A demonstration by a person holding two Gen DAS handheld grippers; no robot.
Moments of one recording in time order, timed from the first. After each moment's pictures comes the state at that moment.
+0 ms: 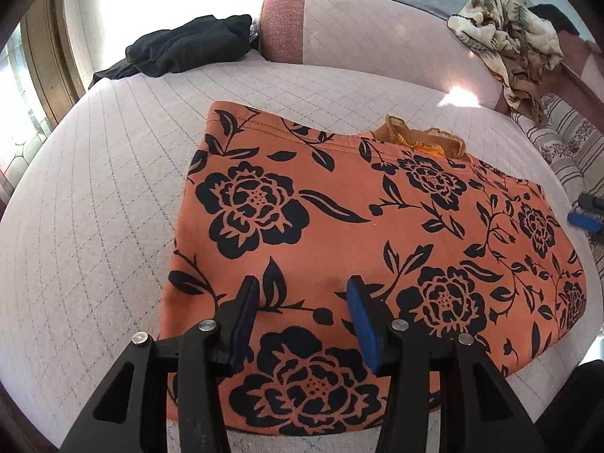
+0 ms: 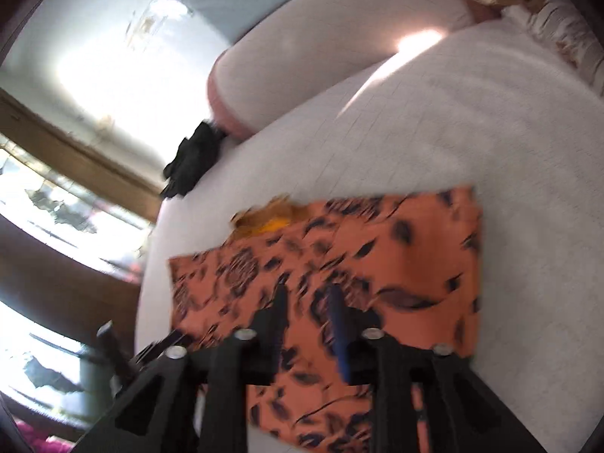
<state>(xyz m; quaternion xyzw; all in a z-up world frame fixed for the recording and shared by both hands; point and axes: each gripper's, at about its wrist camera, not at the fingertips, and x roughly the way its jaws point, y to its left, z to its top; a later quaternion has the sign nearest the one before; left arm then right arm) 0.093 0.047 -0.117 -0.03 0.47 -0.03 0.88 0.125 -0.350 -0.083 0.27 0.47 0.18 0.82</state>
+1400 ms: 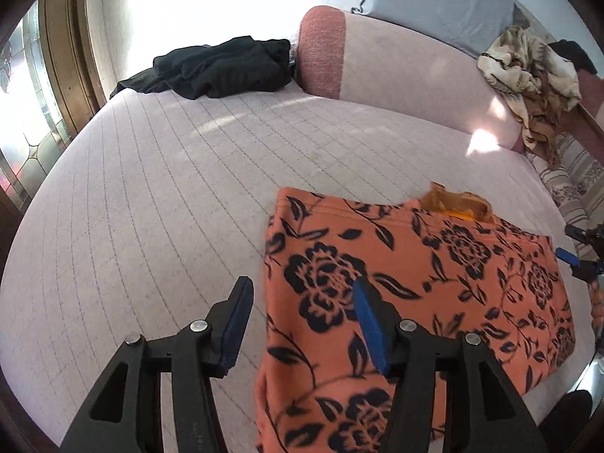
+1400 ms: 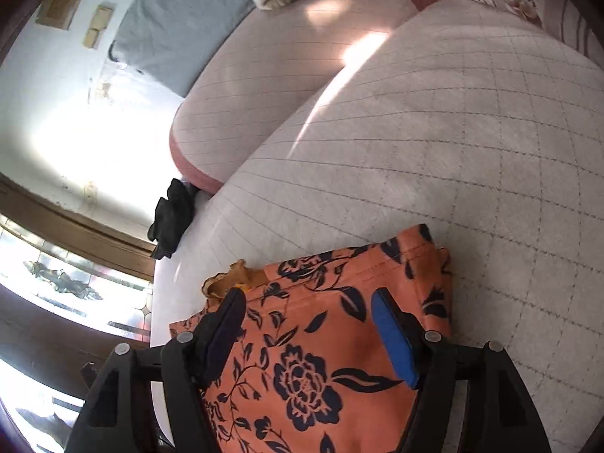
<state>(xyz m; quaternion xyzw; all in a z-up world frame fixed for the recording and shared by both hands) 0.112 0.101 -0.074 -0.05 0.45 -0.02 0.89 0.168 -0.409 -0.105 0.35 0.42 0.11 0.83</state>
